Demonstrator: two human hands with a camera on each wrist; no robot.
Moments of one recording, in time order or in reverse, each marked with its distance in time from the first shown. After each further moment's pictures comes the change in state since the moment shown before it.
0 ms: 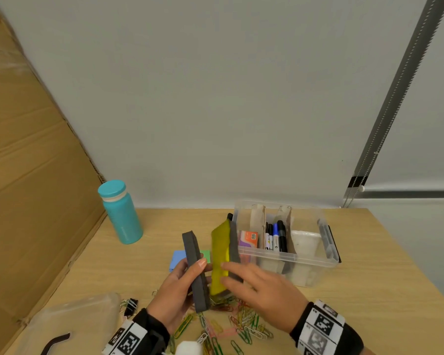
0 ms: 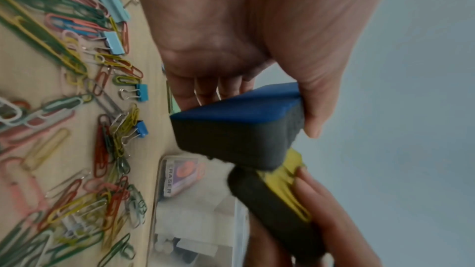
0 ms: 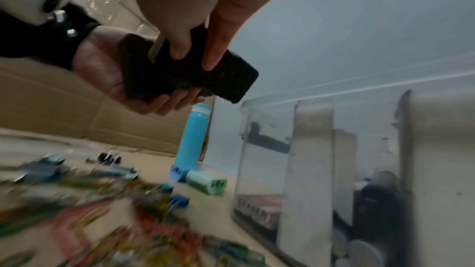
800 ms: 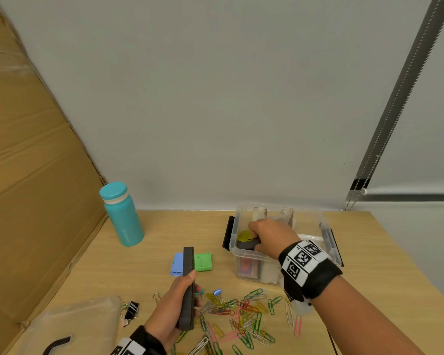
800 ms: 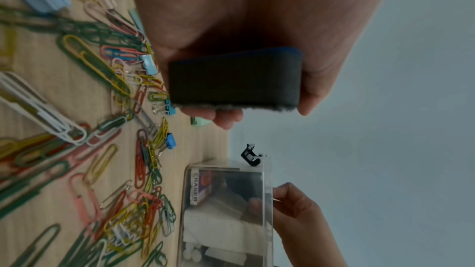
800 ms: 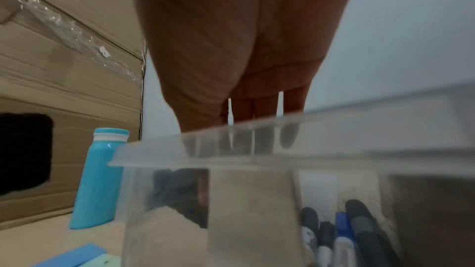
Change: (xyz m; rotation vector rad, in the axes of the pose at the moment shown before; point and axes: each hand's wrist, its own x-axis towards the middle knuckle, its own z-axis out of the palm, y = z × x) left_hand 0.000 -0.014 -0.015 0.054 0.140 -0.185; right_hand 0.060 0.093 -0.001 0.017 -0.580 0.624
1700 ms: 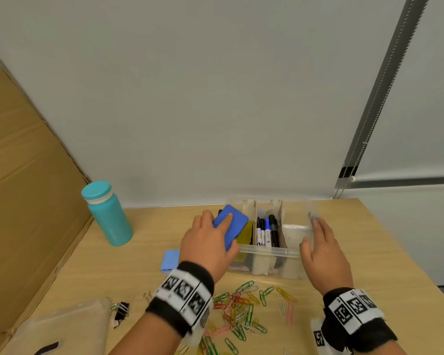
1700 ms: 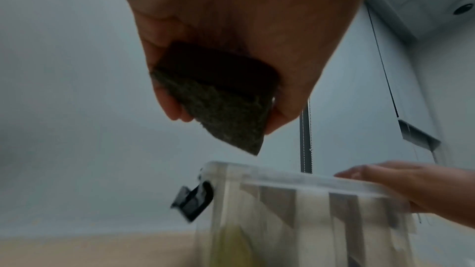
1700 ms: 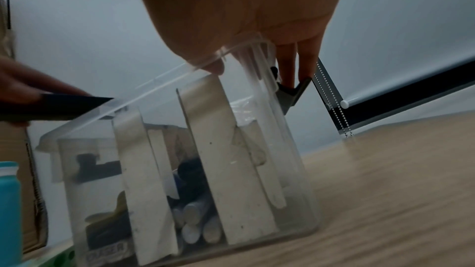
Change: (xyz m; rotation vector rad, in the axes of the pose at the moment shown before) left_hand 0.003 0.065 0.098 1.730 0.271 0.802; right_hand -0.091 0.070 0.070 0.349 0.531 0.513
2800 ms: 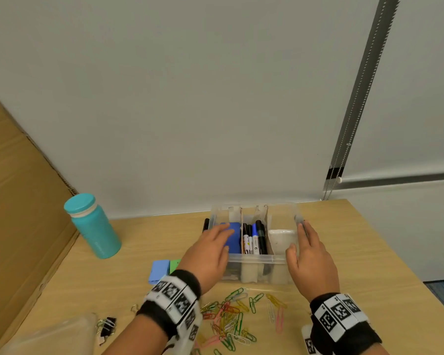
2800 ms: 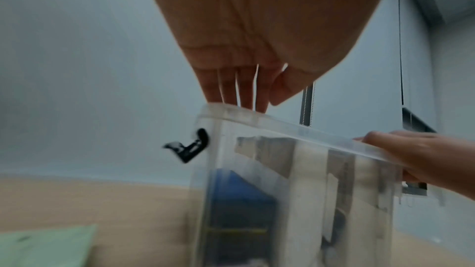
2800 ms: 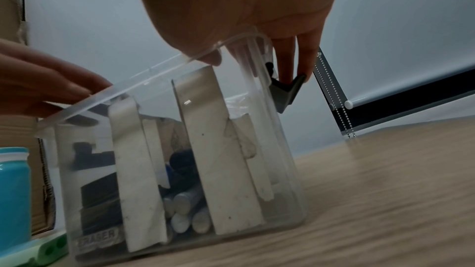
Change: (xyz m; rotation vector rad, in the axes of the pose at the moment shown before) left_hand 0.019 0.001 0.036 -0.369 -0.071 0.242; right_hand -0.001 -0.006 -0.004 -0.073 -0.014 -0.007
